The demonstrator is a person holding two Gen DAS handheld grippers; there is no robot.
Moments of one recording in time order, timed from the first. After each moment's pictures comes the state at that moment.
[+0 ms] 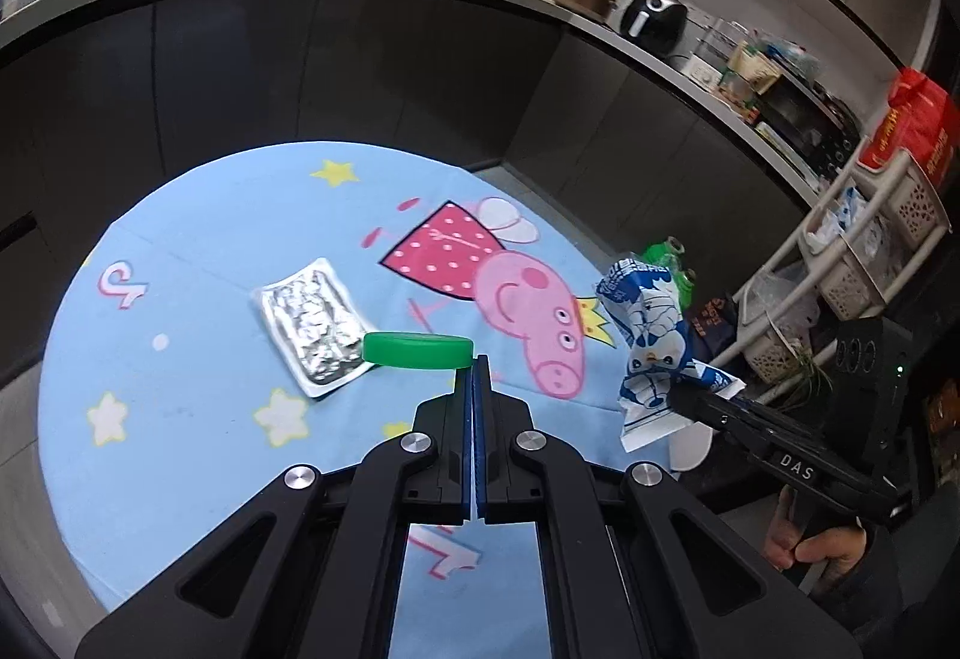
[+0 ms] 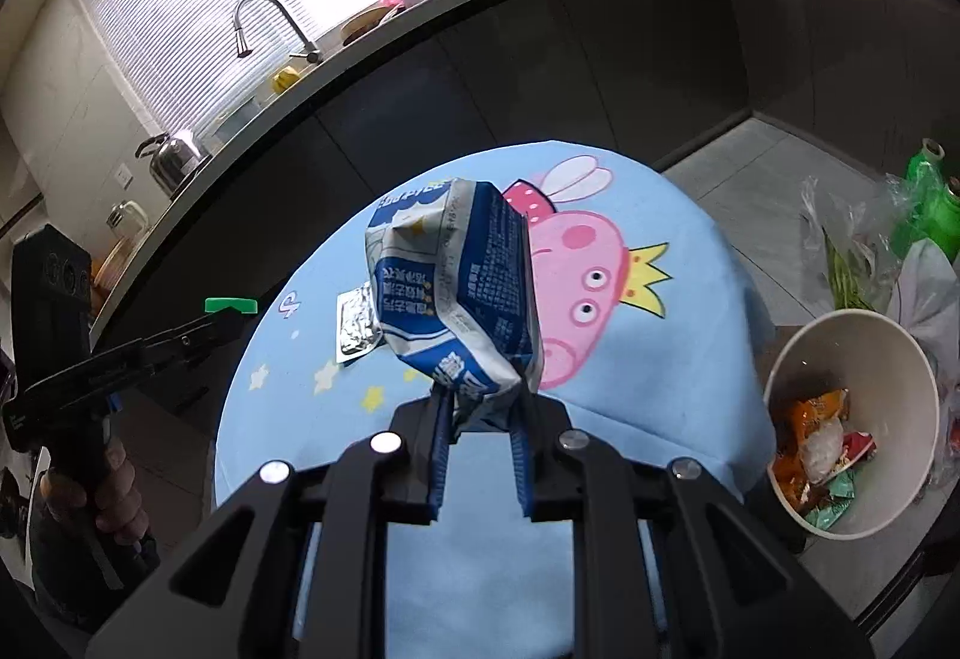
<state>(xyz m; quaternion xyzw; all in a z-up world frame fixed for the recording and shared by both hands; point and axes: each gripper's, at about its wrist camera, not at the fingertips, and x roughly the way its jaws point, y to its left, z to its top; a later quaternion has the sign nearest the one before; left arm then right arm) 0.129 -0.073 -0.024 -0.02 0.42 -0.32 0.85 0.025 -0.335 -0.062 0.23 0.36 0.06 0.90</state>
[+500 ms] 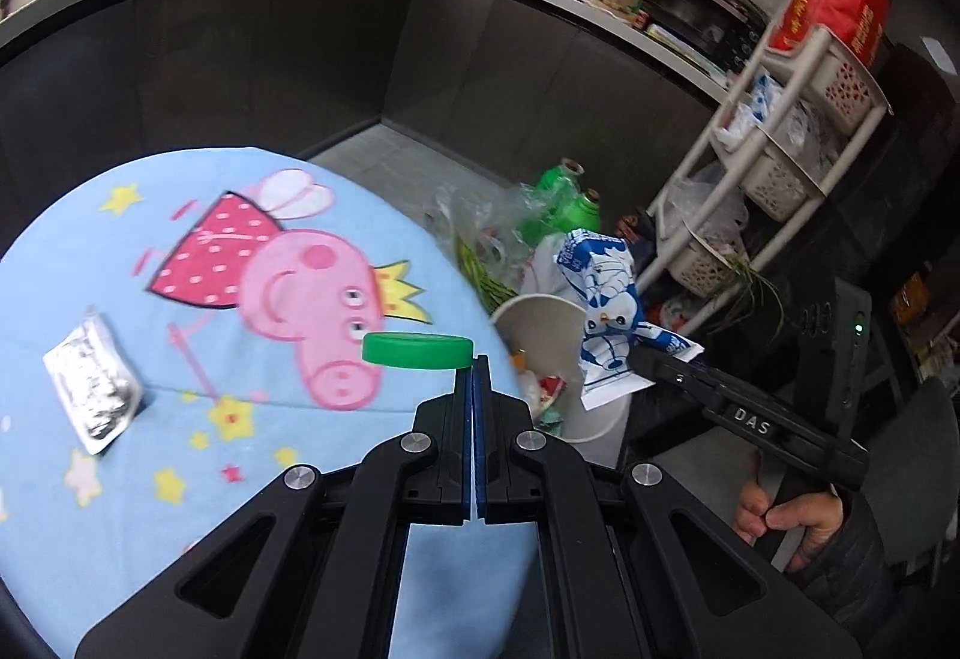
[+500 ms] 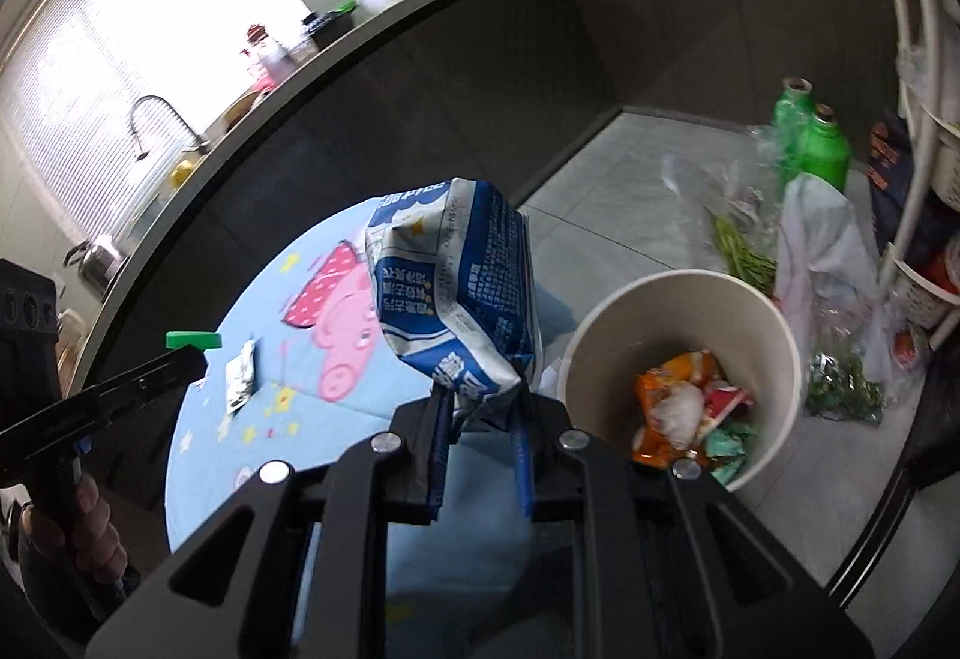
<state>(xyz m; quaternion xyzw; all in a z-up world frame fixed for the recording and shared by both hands) 0.095 -0.223 -0.038 0.05 0.44 -0.44 0.78 -0.055 -0.455 -0.095 0.30 0.33 -0.07 0.89</state>
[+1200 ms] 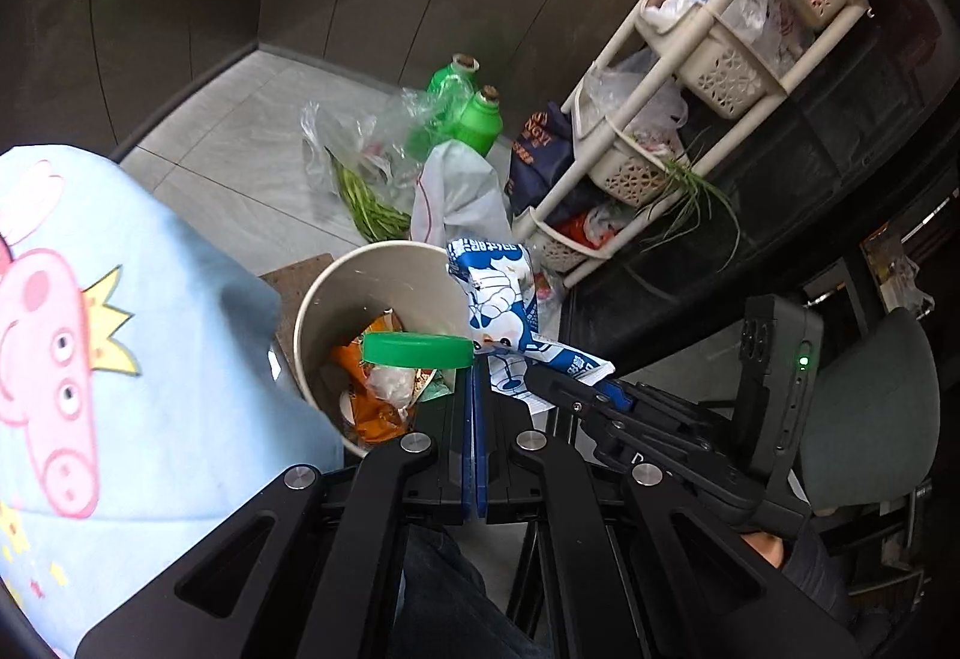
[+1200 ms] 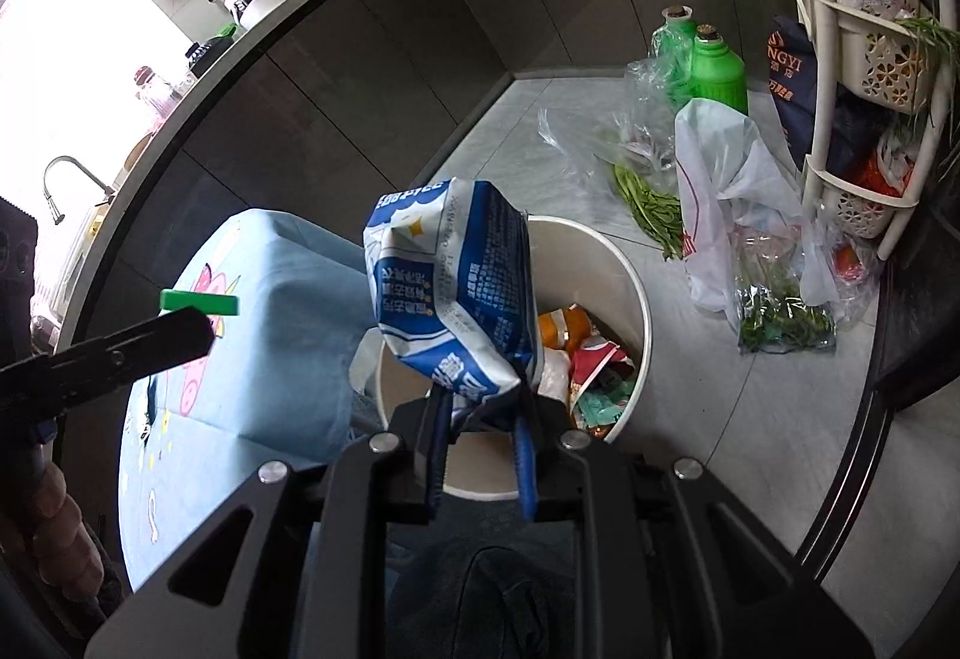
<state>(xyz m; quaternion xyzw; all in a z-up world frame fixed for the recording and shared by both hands) 0.079 -0.391 -0.102 0.11 0.51 -0.52 0.68 -0.090 -0.535 -0.175 0.36 0.36 -0.16 0.85</state>
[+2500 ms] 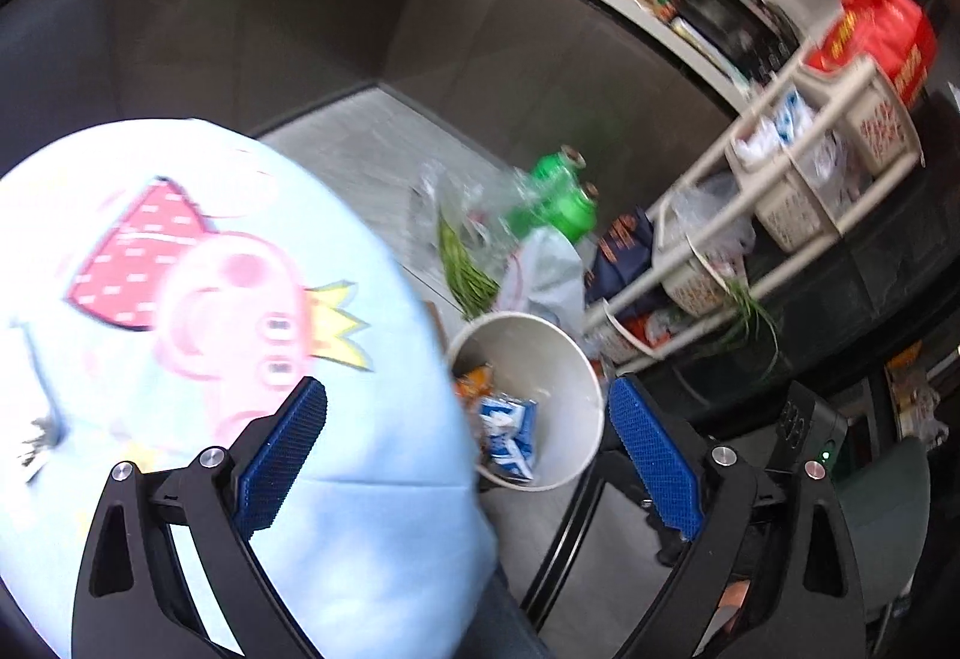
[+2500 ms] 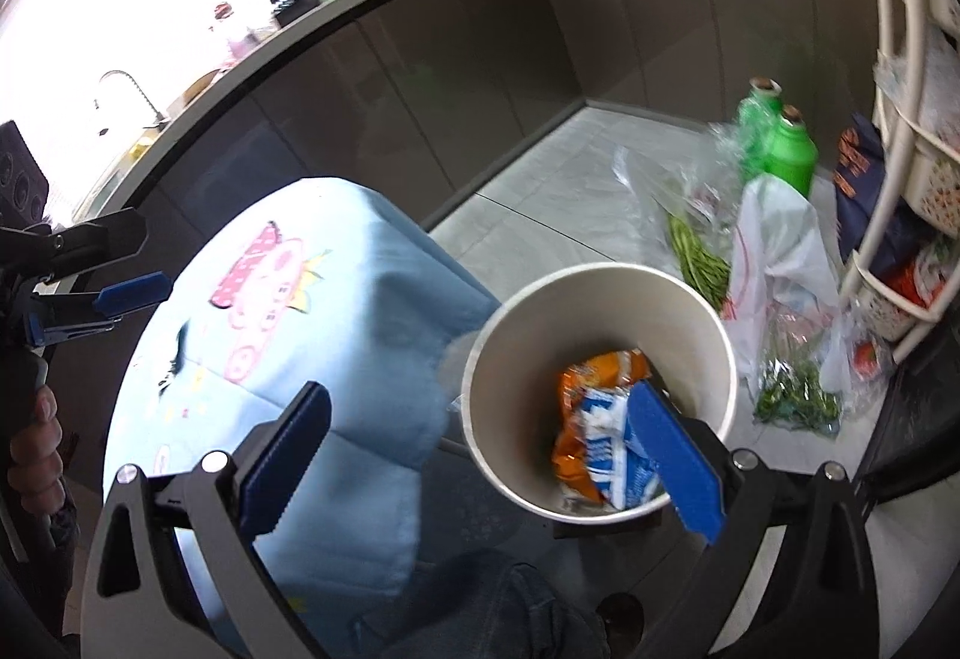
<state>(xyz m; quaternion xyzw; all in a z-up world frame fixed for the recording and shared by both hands) 0.140 -0.269 -0.046 0.01 0.49 -0.41 0.77 -0.051 -0.481 -0.124 0.26 0.36 -0.09 0.89</state>
